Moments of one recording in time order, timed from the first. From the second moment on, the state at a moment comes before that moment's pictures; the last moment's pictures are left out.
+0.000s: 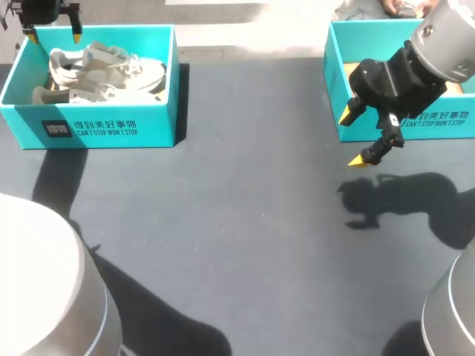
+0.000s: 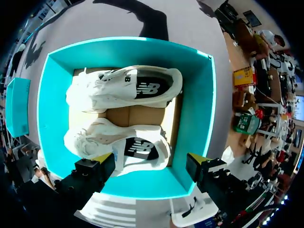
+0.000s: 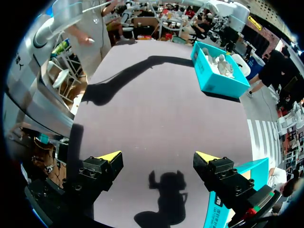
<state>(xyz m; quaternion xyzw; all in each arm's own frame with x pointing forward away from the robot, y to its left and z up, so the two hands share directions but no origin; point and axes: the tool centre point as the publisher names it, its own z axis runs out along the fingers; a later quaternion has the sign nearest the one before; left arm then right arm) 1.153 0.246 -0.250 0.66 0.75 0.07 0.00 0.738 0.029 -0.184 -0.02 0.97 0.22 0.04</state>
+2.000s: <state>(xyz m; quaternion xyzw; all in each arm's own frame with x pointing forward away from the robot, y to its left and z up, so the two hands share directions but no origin) 1.043 0.291 -0.316 0.69 0.72 0.06 -0.06 0.738 0.029 -0.184 -0.02 0.97 0.22 0.04</state>
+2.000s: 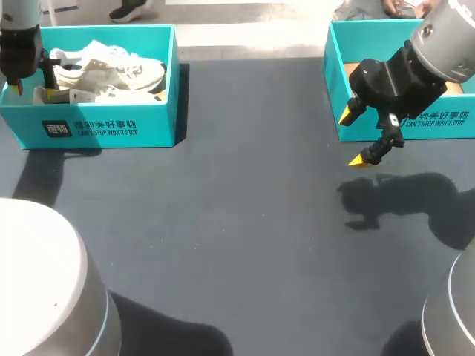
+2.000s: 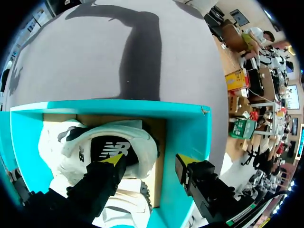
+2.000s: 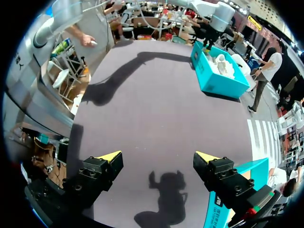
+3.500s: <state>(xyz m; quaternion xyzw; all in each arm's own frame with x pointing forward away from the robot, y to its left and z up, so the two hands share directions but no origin) 1.034 0.311 -0.317 0.69 0.72 0.02 -0.08 0.738 0.029 -0.184 -0.02 0.97 0.22 0.04</state>
